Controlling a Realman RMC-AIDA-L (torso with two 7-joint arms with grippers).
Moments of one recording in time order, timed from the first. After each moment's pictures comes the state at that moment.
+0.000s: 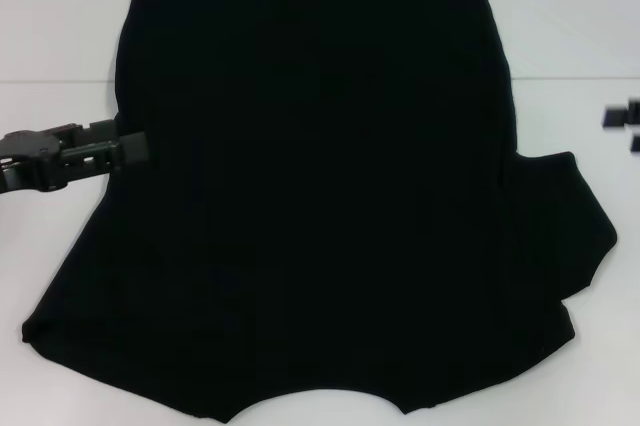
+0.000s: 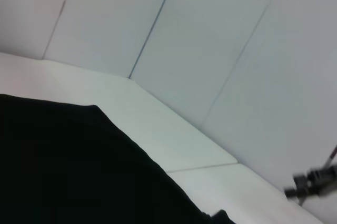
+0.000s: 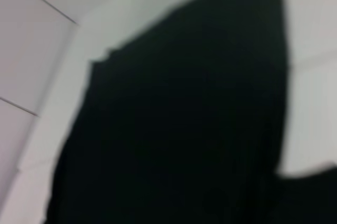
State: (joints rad) left arm -0.51 -2.06 0.30 0.95 2.10 1.77 -1.81; right arm 0.62 1.83 -0.60 -0.71 -2.23 -1.42 2.50
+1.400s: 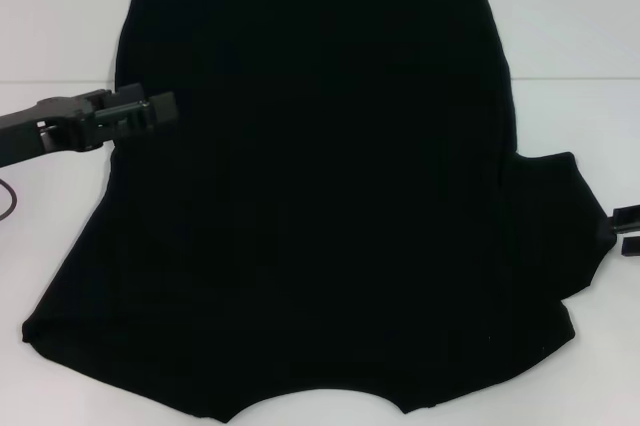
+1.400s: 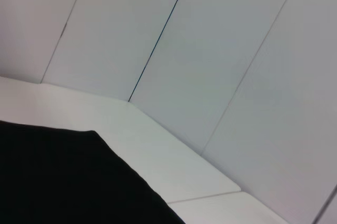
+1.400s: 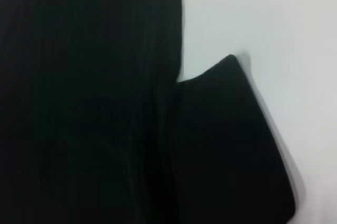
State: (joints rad) left arm -0.57 -2.07 0.30 0.88 2.06 1.67 -1.79; right arm 0.63 1.89 -0.59 -0.61 -2.45 -1.31 2.58
